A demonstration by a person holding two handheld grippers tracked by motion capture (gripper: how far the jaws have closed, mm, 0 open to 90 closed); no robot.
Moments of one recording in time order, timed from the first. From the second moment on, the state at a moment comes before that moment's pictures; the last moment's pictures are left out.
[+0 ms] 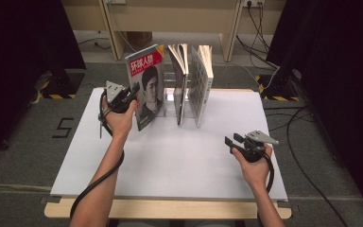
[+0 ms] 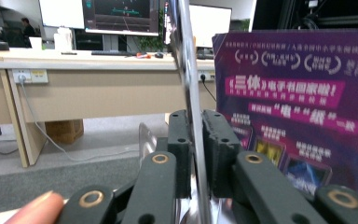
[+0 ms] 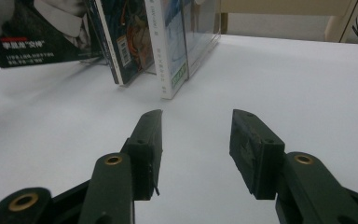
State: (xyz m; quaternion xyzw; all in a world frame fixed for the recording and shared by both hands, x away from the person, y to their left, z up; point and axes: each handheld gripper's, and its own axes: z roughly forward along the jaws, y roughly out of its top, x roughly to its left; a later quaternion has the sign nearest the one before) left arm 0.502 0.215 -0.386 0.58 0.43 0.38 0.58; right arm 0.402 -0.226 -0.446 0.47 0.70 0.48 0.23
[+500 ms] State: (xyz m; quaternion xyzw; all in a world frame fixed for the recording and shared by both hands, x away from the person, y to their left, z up) left arm 0.475 0.236 -0.405 0.59 0.45 0.33 0.59; right arm 0.402 -0.221 -0.446 0.47 0.71 0.48 0.23
